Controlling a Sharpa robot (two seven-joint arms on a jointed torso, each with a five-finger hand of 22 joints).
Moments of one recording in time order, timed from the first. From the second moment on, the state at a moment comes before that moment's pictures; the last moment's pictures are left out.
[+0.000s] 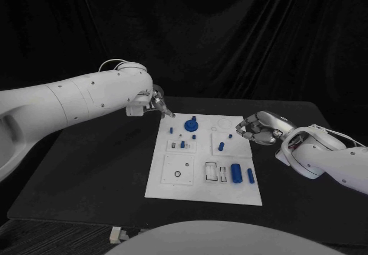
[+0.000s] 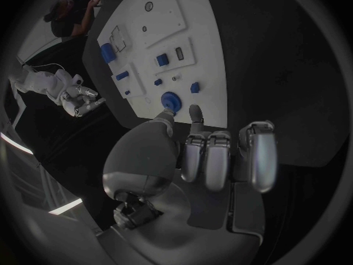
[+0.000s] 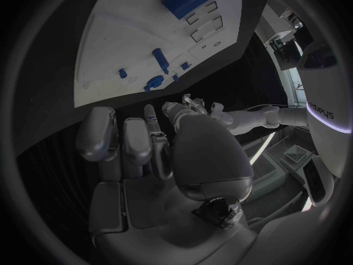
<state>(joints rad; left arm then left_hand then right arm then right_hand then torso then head) 1.41 -0.50 -0.21 1.01 -1.02 0.34 -0.51 1.07 0.02 0.04 0.28 0.09 0.95 0.04 0.32 1.26 1.47 -0.02 1.57 1.31 1.46 -0.07 1.57 1.31 0.04 1.46 0.05 1.41 1.31 1.17 -0.93 -0.21 1.53 -1.25 -0.48 0.04 1.27 -0.04 0.27 0.23 0.42 0.92 0.12 0.13 0.10 1.47 0.02 1.53 1.31 1.46 -0.06 1.23 1.01 0.09 1.46 0.05 1.06 1.31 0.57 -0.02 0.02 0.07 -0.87</state>
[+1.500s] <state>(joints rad) 1.32 -0.43 -0.21 0.87 -1.02 0.29 -0.41 1.12 0.07 -0.10 0.29 0.08 0.96 0.09 0.26 0.48 1.47 0.03 1.57 1.31 1.47 -0.02 1.57 1.31 0.05 1.45 0.09 1.38 1.31 1.17 -0.92 -0.21 1.52 -1.24 -0.48 0.05 1.28 -0.04 0.28 0.22 0.45 0.92 0.11 0.13 0.10 1.47 0.02 1.53 1.31 1.46 -0.06 1.23 1.01 0.09 1.46 0.05 1.06 1.31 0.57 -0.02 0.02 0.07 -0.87</state>
